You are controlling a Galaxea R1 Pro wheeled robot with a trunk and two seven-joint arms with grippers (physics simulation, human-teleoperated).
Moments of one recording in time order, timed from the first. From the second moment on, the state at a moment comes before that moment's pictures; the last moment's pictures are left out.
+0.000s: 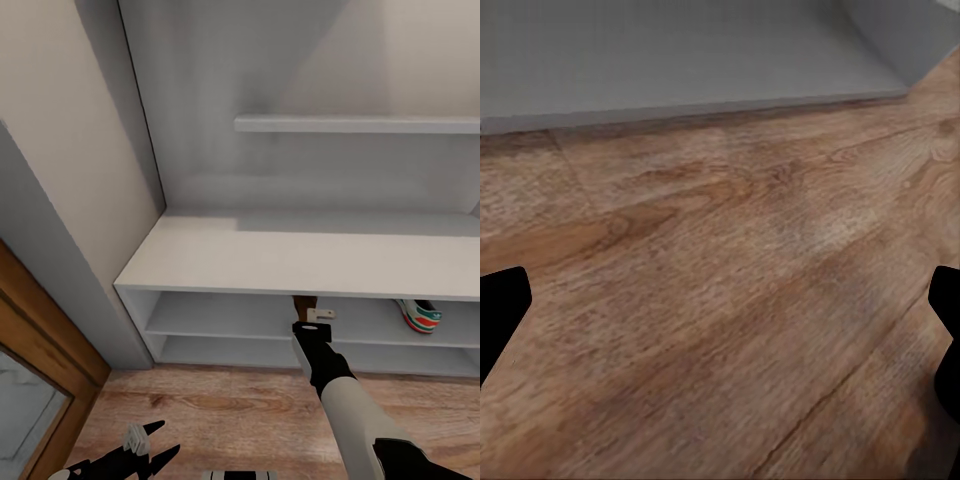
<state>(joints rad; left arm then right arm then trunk) -0.31 0.17 0.18 -0.53 0.00 -0.28 -1.10 -0.81 0.17 -0.12 -0.59 0.13 0.36 -0.48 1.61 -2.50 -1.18</state>
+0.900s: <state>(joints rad) -0.31 0.17 0.18 -0.53 0.00 -0.28 -1.10 -0.81 0.17 -0.12 -0.59 0.13 0.36 -0.48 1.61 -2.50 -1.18</state>
